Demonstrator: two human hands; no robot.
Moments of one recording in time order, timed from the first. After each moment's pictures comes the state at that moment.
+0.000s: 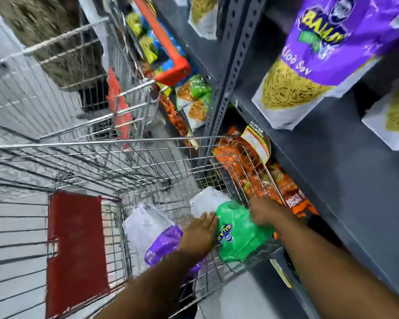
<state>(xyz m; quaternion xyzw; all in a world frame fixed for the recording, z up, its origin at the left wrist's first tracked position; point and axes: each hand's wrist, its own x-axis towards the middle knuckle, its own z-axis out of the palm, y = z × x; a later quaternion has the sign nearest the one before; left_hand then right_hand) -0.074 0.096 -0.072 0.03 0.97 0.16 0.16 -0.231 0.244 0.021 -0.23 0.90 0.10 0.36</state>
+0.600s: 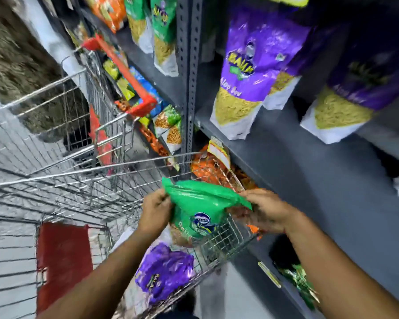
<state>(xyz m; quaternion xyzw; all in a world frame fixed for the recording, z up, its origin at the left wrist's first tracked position) -0.103 0.044 0.076 -0.21 0.73 0.64 -0.09 -0.188 0.289 0.145 0.03 0.60 -0.66 0.44</state>
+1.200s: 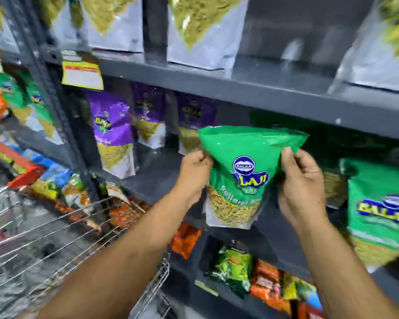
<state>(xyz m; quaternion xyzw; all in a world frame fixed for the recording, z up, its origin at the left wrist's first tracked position) -0.149 0.361 0.283 0.07 0.62 0.78 0.01 -0.078 0.522 0.304 0.00 0.55 -0.76 -0.33</state>
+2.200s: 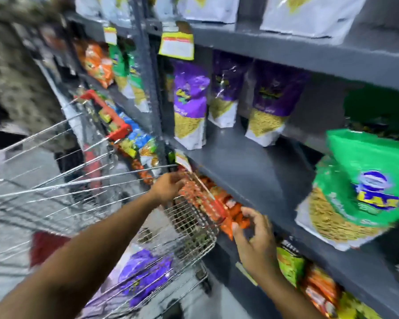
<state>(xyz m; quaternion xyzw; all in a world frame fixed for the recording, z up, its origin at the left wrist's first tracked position) -0.118 0.145 0.175 -0.05 0.89 0.46 0.04 -0.025 0.396 0.151 -0.06 0.84 -0.52 -0.14</state>
